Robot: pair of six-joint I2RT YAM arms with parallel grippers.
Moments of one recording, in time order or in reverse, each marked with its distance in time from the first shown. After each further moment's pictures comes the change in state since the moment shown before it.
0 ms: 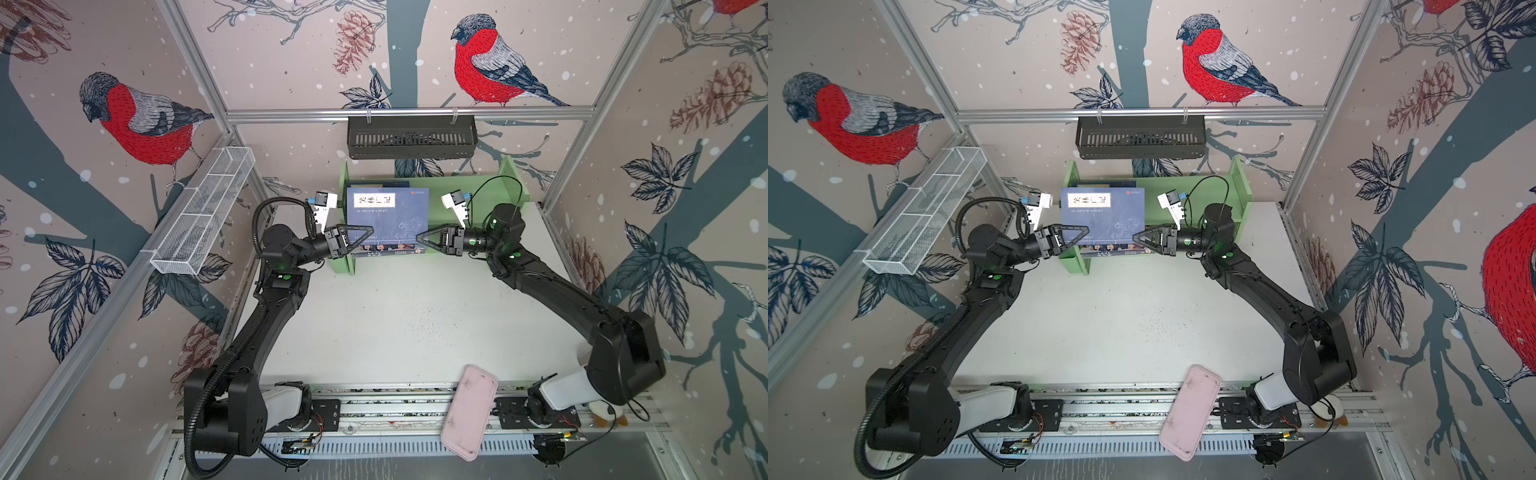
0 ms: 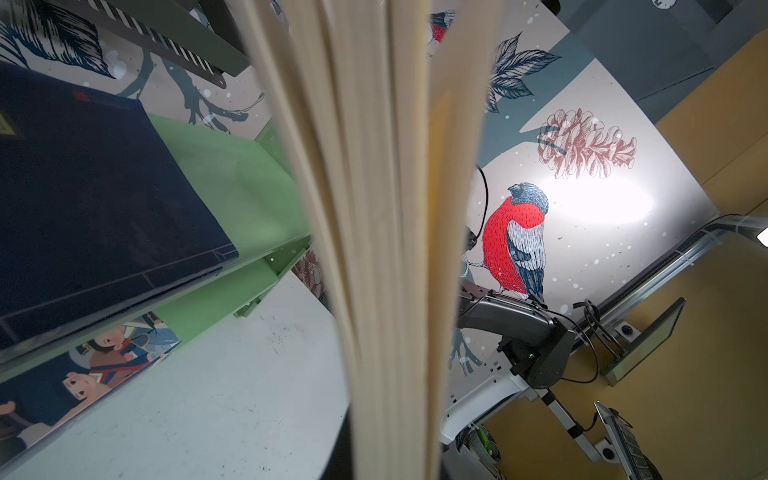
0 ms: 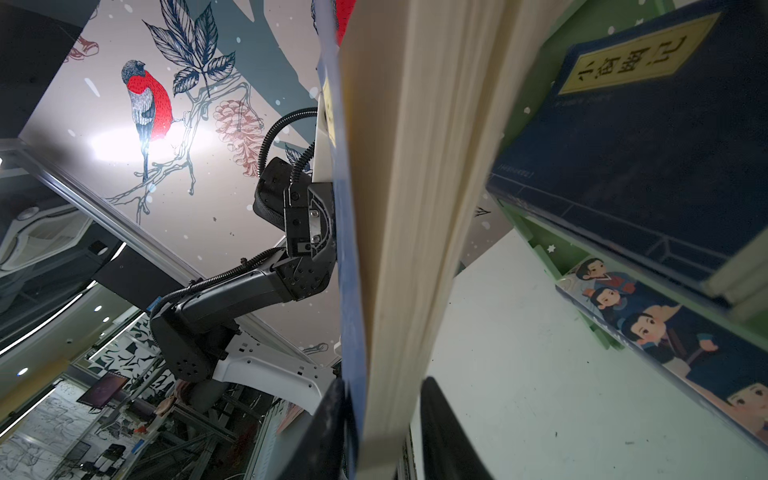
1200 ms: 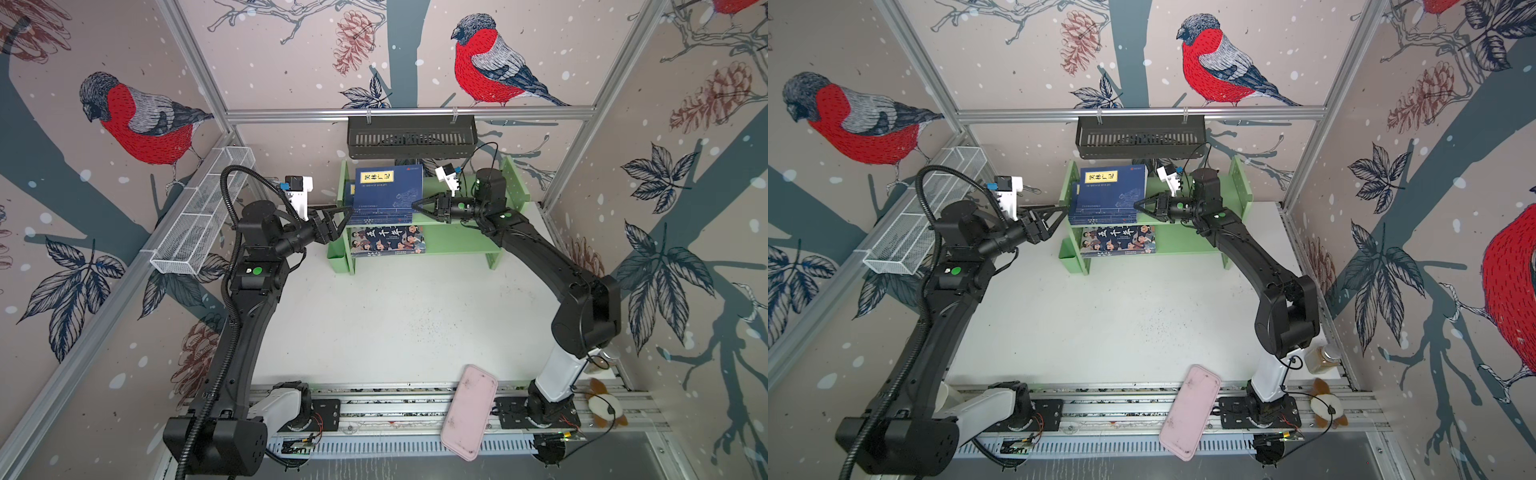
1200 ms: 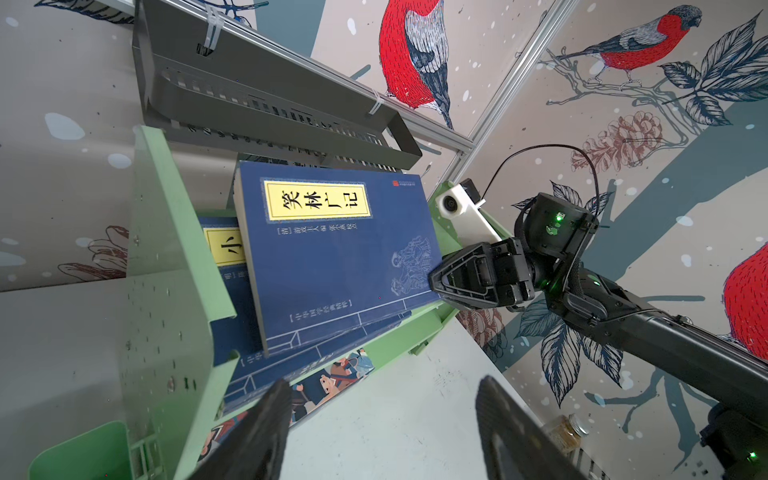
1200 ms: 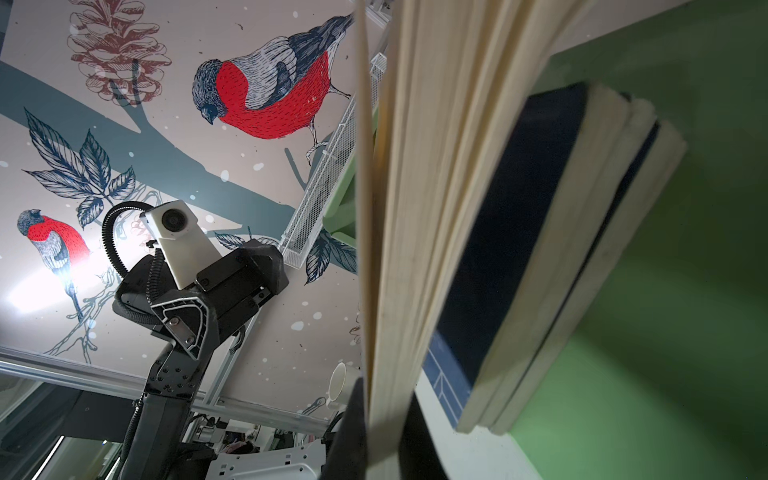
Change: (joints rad) left arm 0.067 -0.095 0.310 -0.825 -0.414 0.634; right arm -0.061 0.304 0.502 -0.491 0.090 0.011
